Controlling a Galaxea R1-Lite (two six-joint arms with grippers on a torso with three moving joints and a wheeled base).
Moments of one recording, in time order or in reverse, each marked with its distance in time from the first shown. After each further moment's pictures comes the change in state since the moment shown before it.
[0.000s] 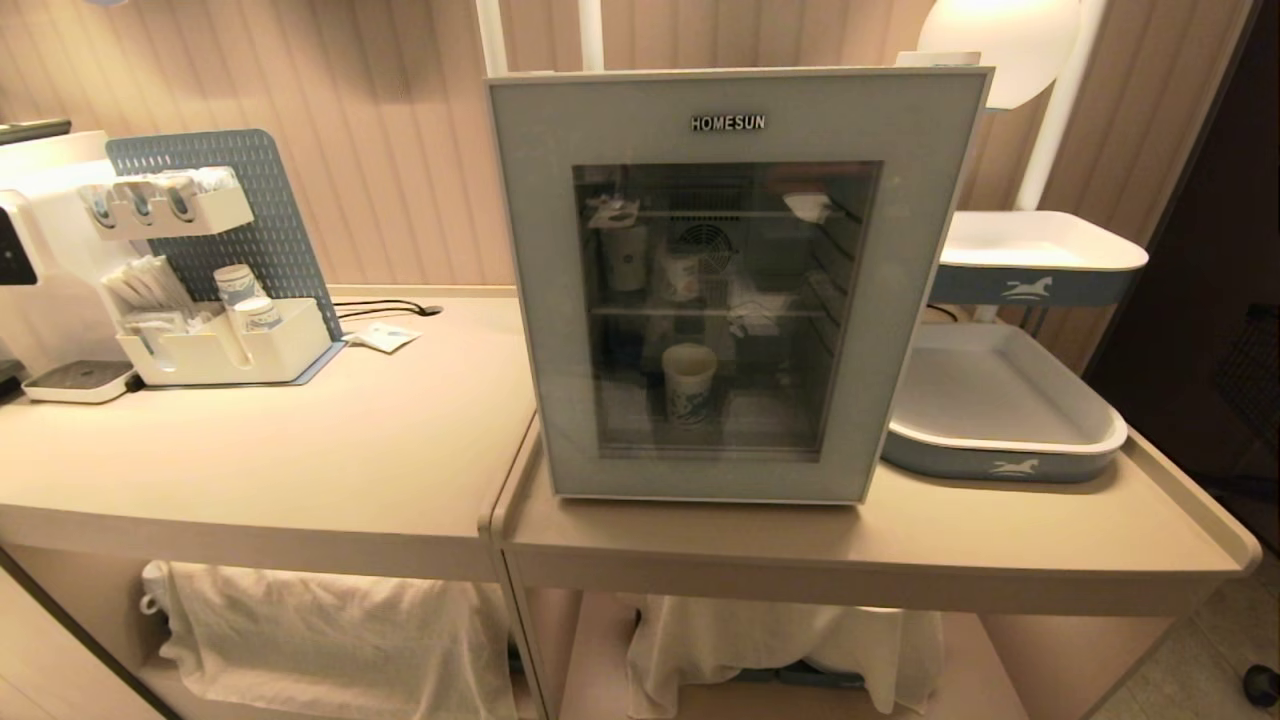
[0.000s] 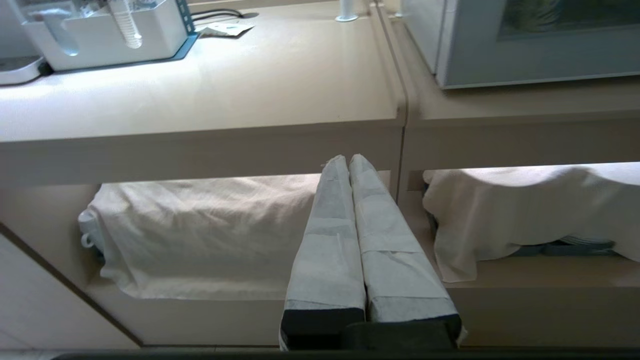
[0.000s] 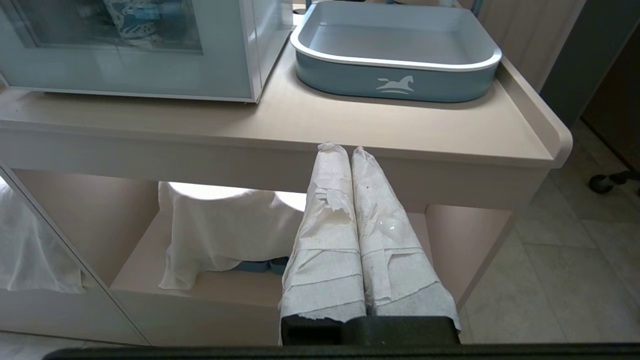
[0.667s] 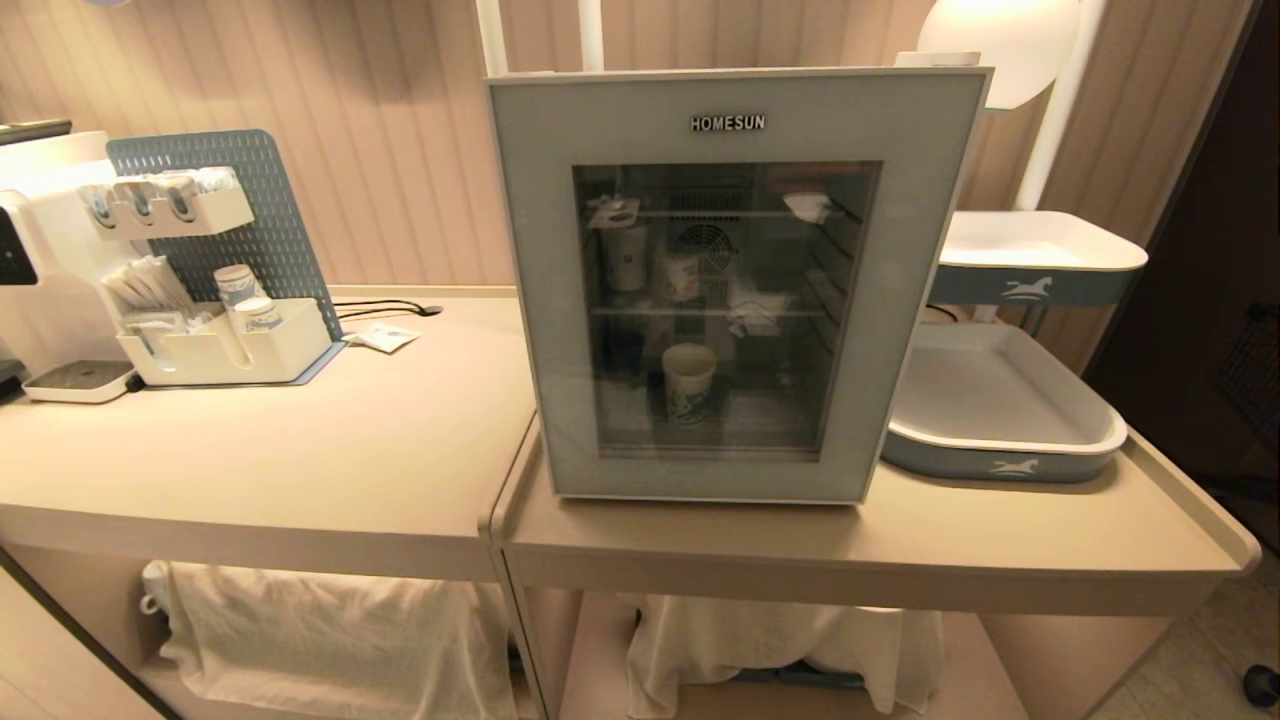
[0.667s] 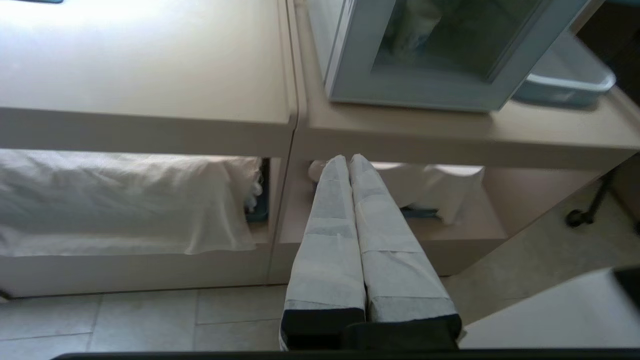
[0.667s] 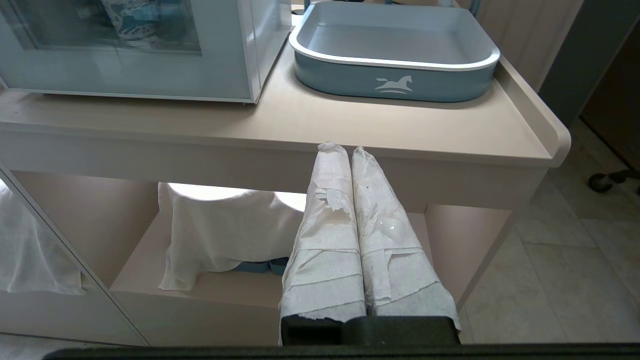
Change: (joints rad) left arm -0.022 0.414 -0.782 0.557 -0.182 -0.246; right arm 0.000 0.000 -0.001 0.000 0.000 0.001
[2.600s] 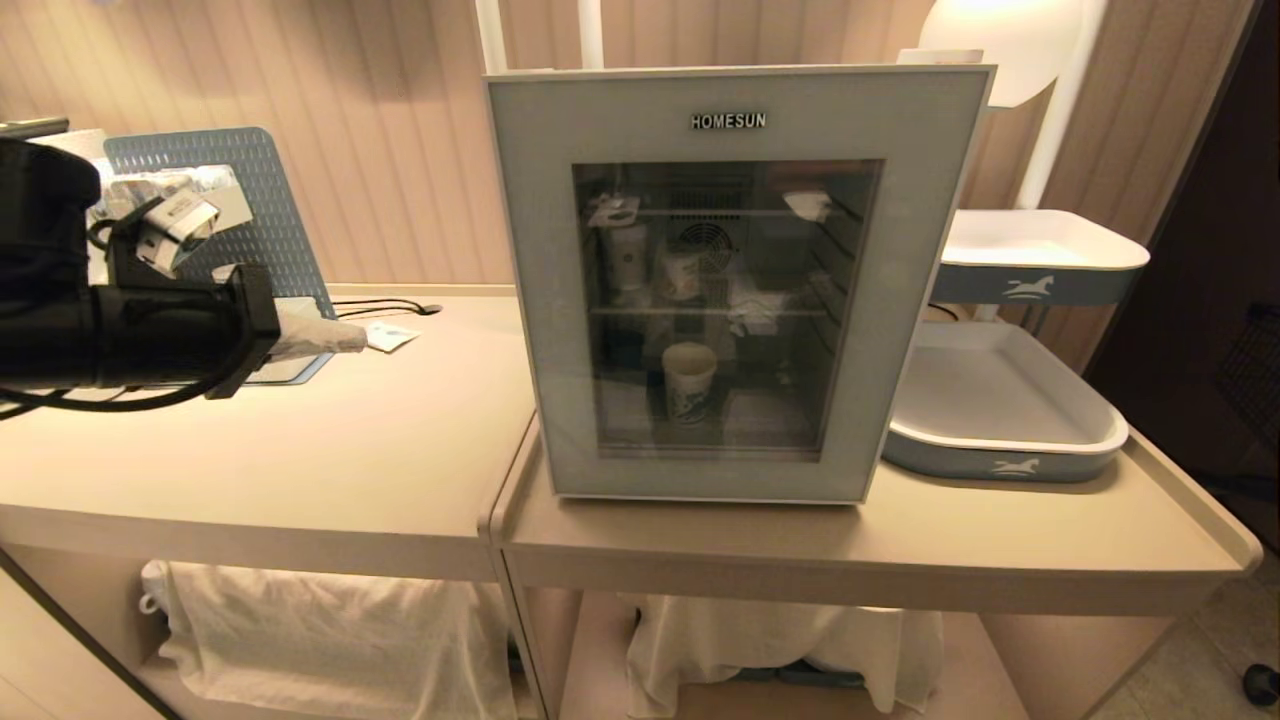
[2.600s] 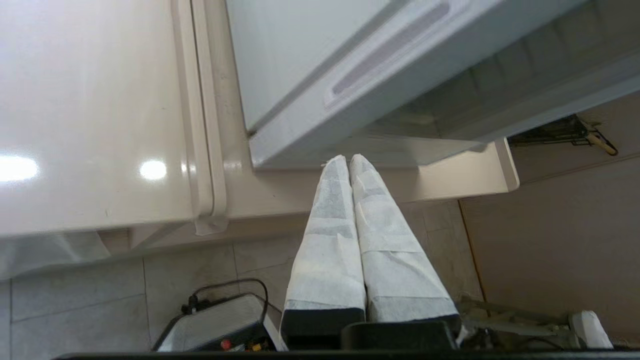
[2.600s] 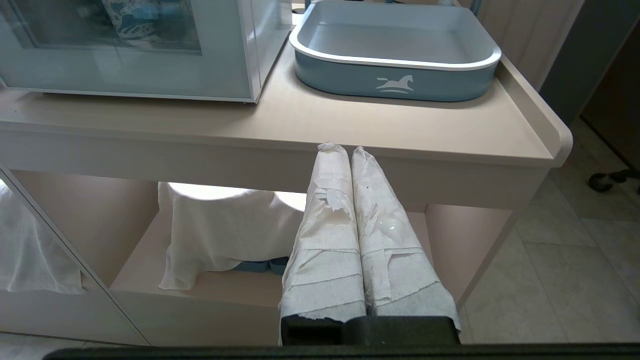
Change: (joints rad) left arm 0.117 1.178 -0.407 -0.487 -0.445 -0.194; right arm 0.000 0.000 0.001 0.000 0.000 0.000
